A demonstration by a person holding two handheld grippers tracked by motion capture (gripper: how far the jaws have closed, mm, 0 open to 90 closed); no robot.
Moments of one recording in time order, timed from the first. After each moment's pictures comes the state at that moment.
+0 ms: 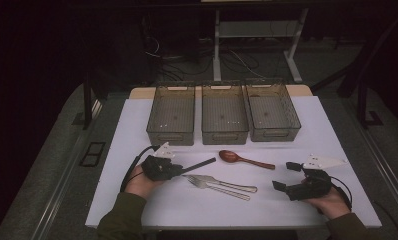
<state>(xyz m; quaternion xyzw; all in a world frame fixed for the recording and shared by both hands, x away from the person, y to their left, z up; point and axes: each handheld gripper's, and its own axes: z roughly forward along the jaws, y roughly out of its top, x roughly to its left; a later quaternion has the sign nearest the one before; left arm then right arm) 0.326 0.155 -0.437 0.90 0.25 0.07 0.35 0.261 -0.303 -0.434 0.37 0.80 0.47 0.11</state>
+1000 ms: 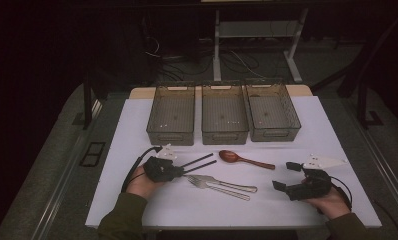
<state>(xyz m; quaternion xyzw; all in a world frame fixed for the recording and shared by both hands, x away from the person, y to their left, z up) 0.326 0.151 -0.441 0.91 0.24 0.05 0.34 0.261 -0.303 -0.434 0.37 0.80 0.47 0.10</state>
